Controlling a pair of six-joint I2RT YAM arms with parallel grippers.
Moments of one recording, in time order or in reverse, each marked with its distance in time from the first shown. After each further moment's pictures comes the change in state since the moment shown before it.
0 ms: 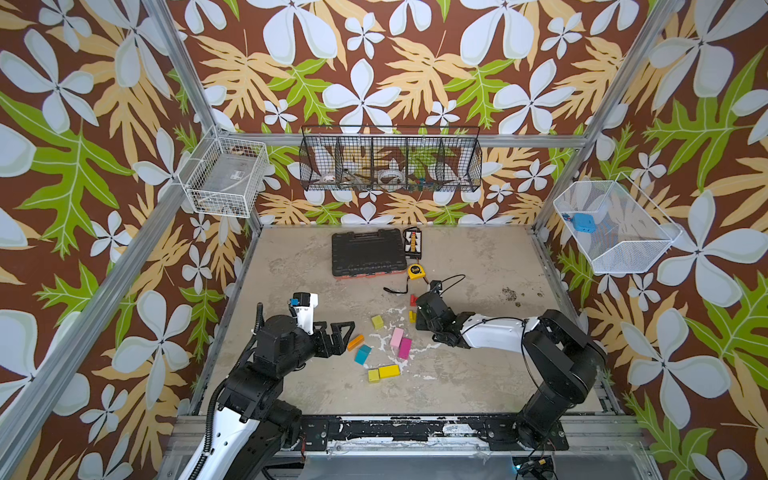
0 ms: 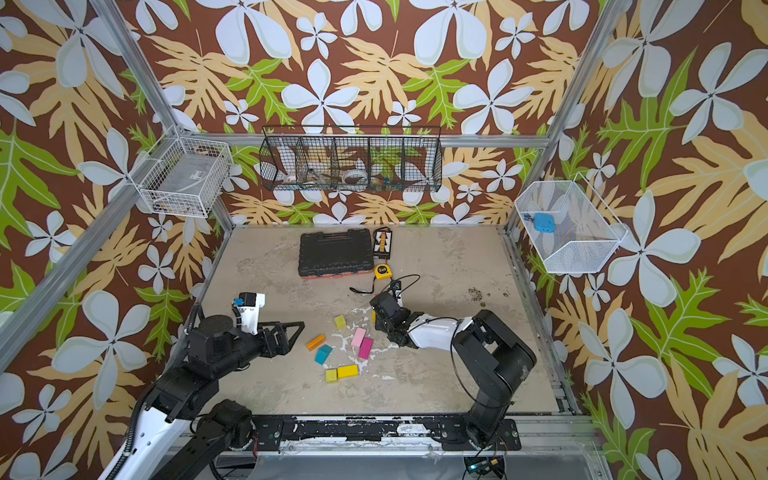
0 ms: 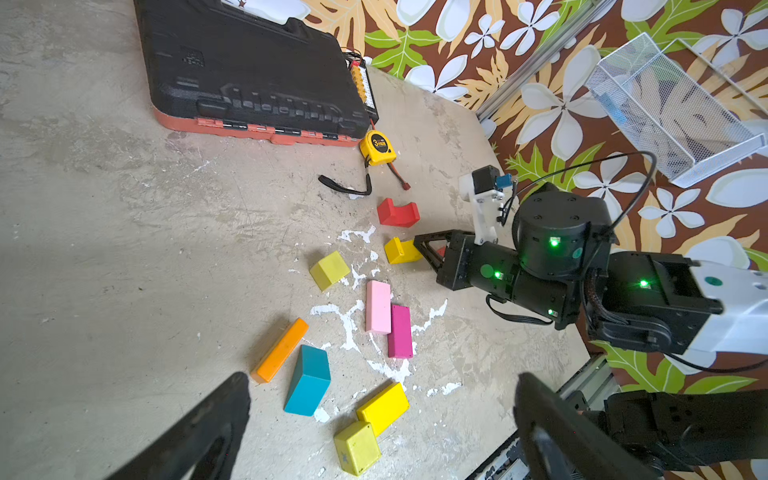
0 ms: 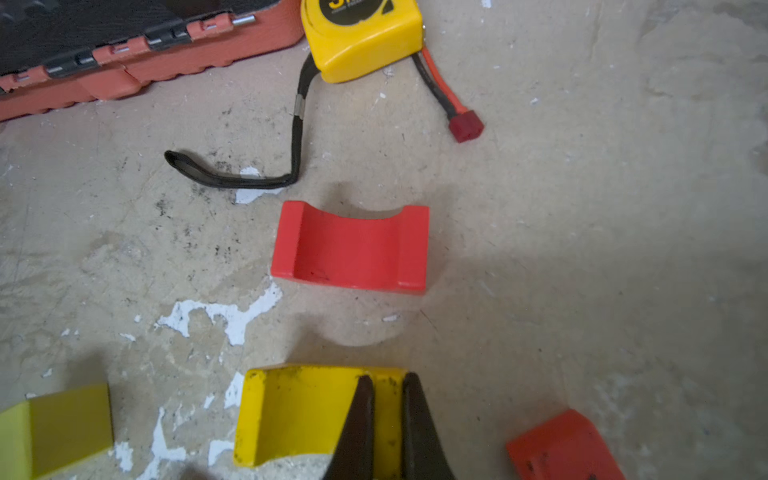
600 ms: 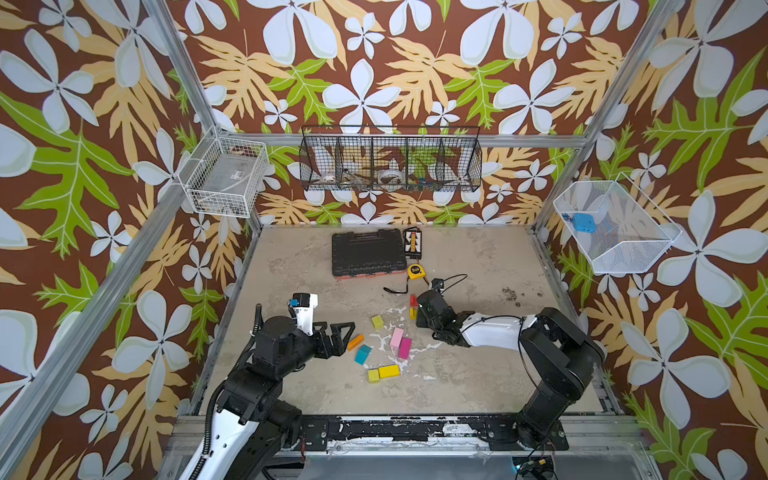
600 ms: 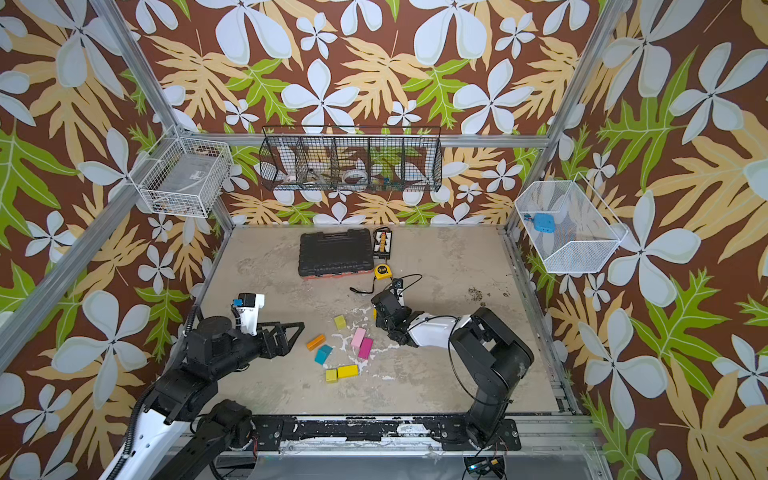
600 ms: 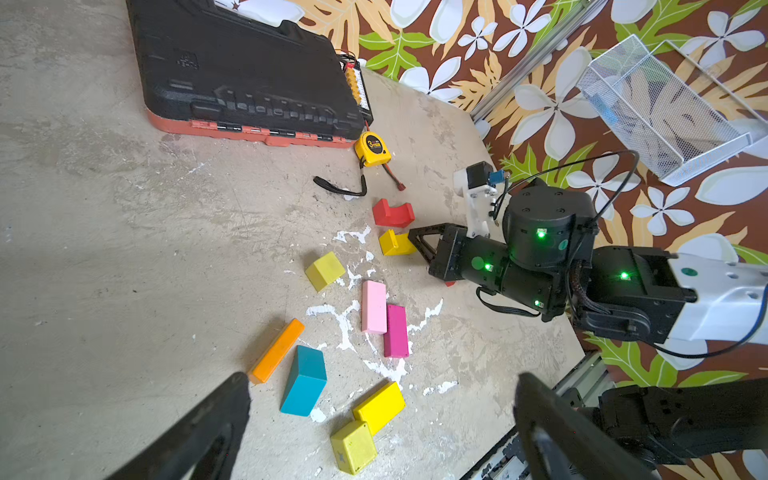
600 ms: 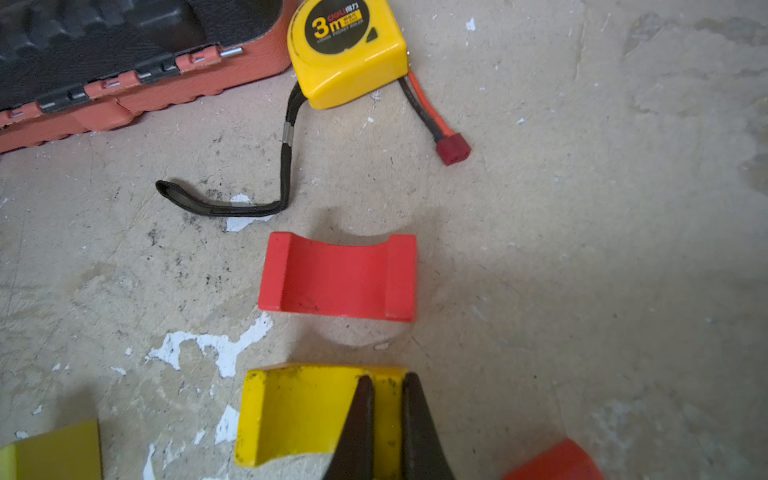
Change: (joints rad) left arm 0.000 -0.010 -0.001 0.000 0.010 0.000; right arm -0.019 0.010 -0.012 0.042 0.019 0.008
